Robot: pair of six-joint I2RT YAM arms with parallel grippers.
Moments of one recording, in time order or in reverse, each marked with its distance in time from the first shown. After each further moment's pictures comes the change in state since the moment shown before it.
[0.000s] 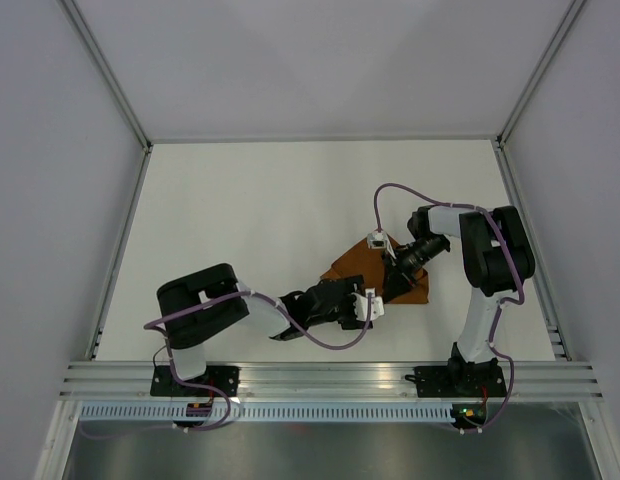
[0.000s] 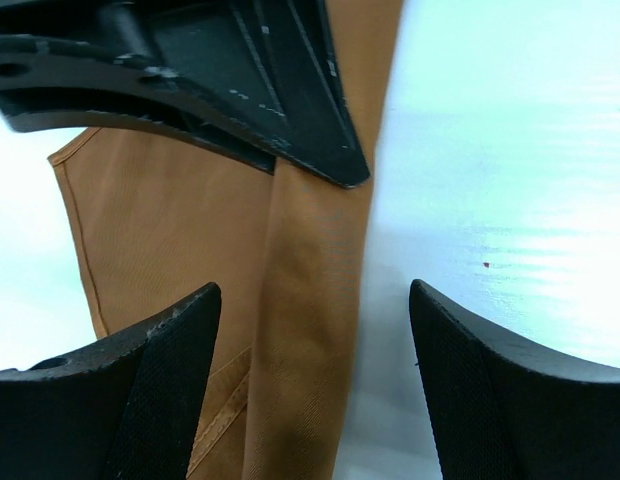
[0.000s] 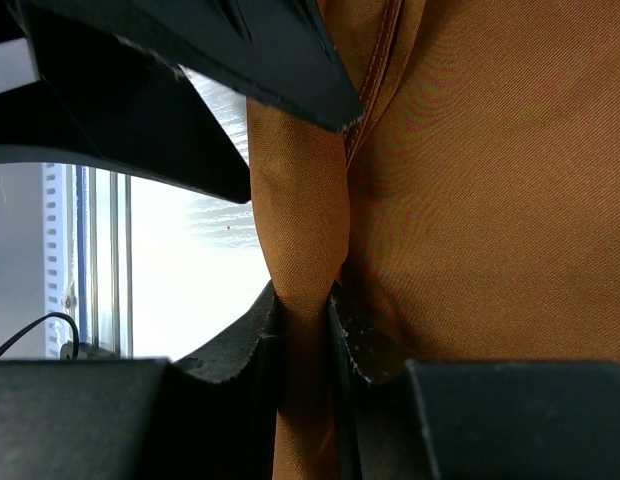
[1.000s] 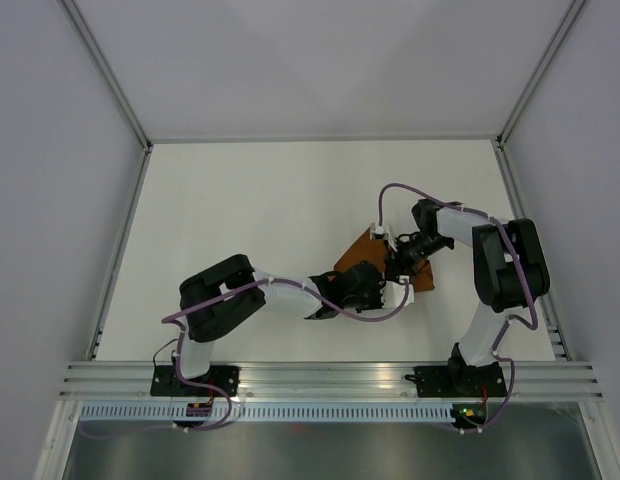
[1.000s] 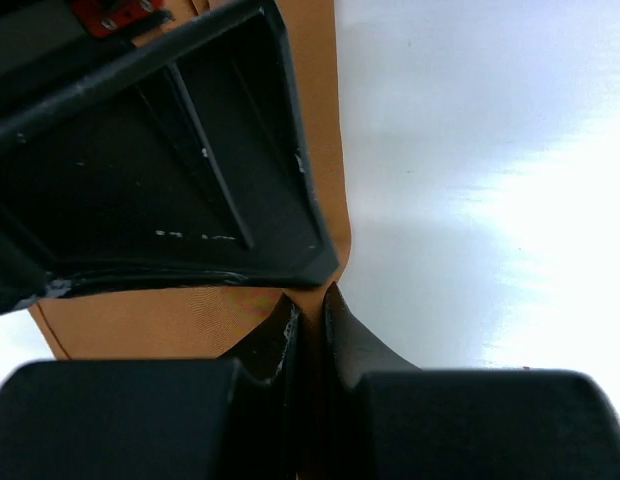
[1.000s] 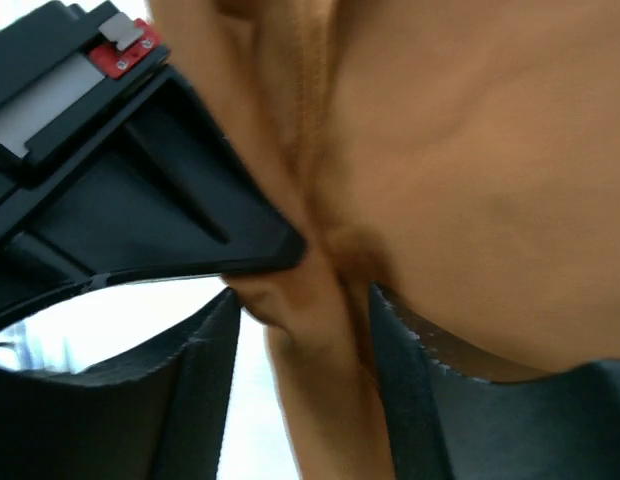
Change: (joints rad) left arm -0.003 0.137 0.377 -0.473 0.004 0.029; right arm -0.011 -0.117 -0.034 0.161 0.065 0.171
